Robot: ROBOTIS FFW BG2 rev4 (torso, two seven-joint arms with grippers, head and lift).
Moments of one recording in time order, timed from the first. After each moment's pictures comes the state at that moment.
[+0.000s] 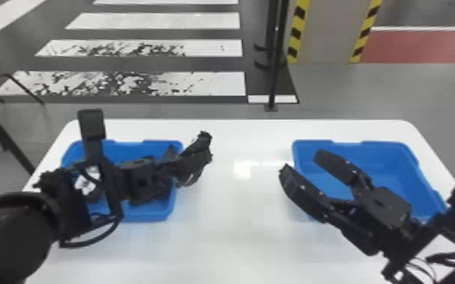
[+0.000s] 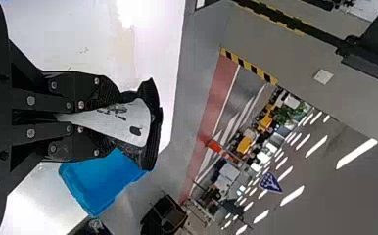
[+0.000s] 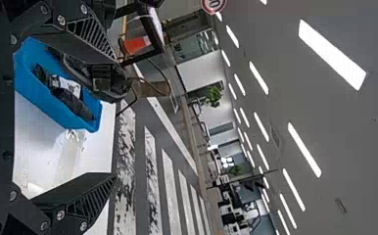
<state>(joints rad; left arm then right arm) 0.05 0.19 0.12 -2.08 0.59 1.04 -0.54 0.48 -0.10 -0.06 -2.37 -0.42 0.49 0.57</state>
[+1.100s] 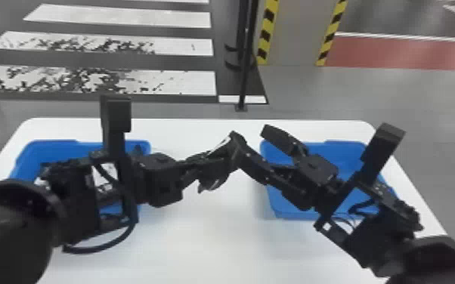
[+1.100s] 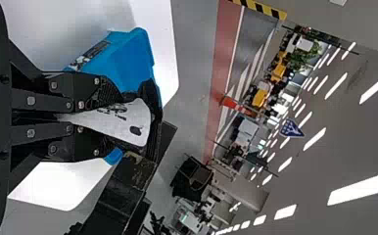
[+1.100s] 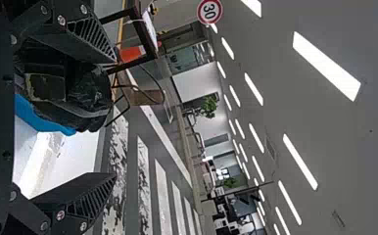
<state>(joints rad) 0.01 0.19 -0.12 -2.19 0.59 1.03 -0.48 0.26 -0.10 0.02 -2.20 -0.42 0.49 0.55</state>
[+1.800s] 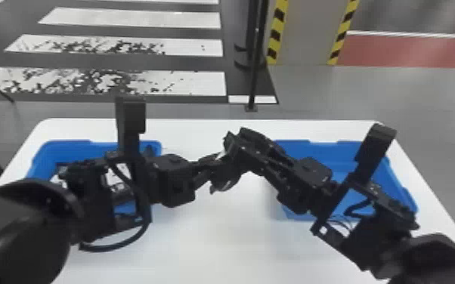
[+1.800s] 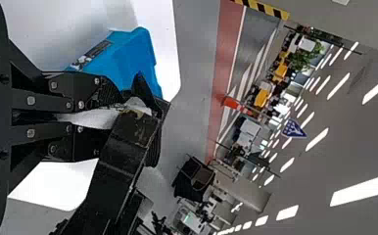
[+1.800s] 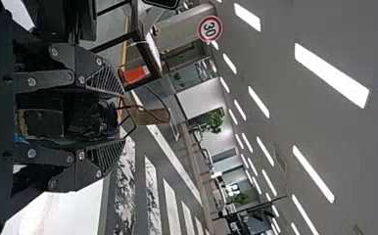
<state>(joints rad) 0.01 0.19 -0.13 -2.19 0.59 1.03 -0.48 0.24 -0.11 0.07 -2.18 -0.46 0.53 0.55</state>
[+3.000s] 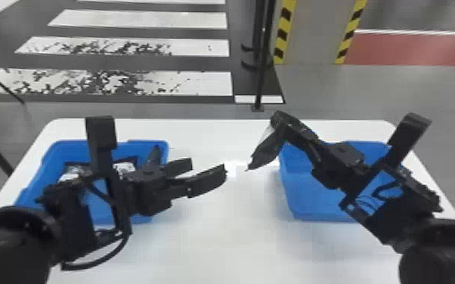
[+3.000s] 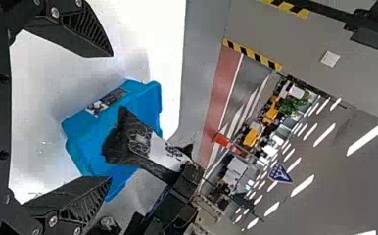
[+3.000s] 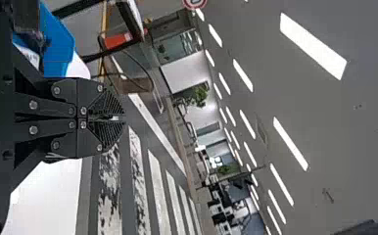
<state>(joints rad) 0.12 0.16 0.02 -2.19 0.59 1.01 -0.43 0.13 -0.12 -0.05 -1.98 -0.49 0.42 0.54</state>
